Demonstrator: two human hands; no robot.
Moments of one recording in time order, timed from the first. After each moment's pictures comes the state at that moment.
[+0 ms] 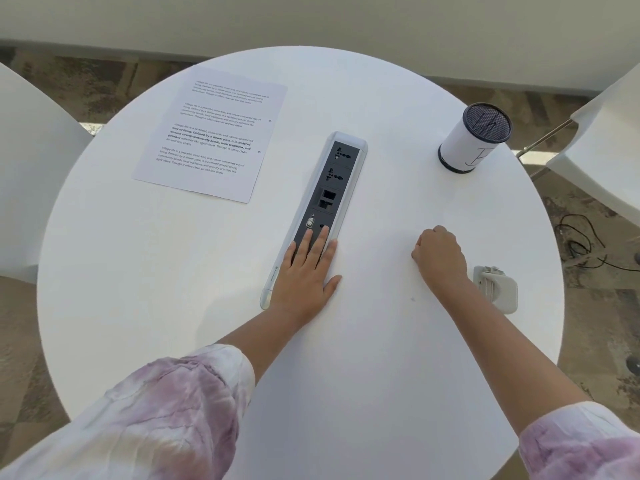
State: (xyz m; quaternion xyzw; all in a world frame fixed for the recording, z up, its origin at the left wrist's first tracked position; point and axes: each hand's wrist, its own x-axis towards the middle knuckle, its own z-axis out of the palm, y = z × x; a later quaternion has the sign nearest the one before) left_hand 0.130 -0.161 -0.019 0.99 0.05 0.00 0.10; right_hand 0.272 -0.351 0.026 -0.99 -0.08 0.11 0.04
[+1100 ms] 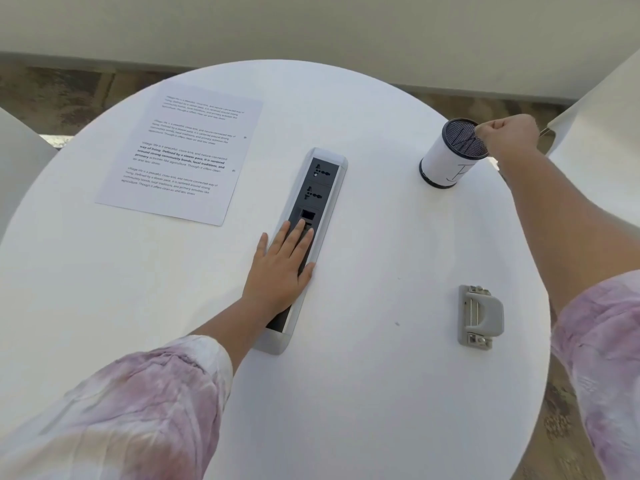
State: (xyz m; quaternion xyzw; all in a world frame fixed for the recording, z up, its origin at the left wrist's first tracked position) left_hand 0.183 -0.132 -0.018 0.99 0.05 0.00 0.13; right_hand 0.462 -0.370 0.133 -0.94 0.09 -0.01 0.33
